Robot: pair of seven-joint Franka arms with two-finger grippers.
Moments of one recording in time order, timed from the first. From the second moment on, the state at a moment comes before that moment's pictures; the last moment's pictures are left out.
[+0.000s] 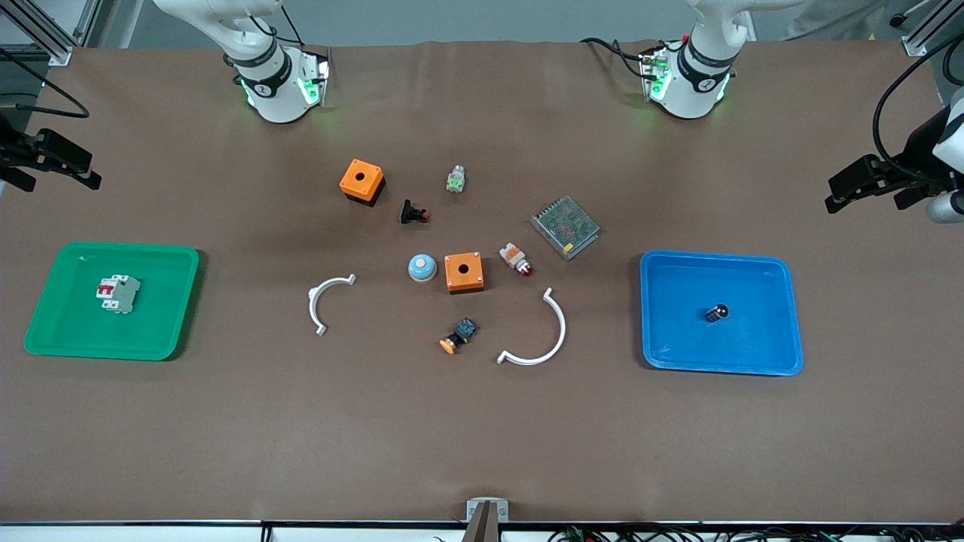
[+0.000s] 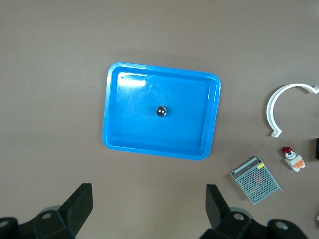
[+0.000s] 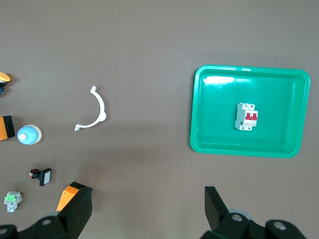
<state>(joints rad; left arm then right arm) 0.03 0.02 -0.07 -1.53 -0.01 1.57 -0.09 -0.01 -0.11 -0.09 -1.68 0.02 1.57 -0.10</state>
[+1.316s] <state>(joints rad) 0.00 0.30 -0.09 -1.81 -0.03 1.96 -0.10 -0.12 0.14 -0.11 -1.68 0.00 1.73 -0.11</state>
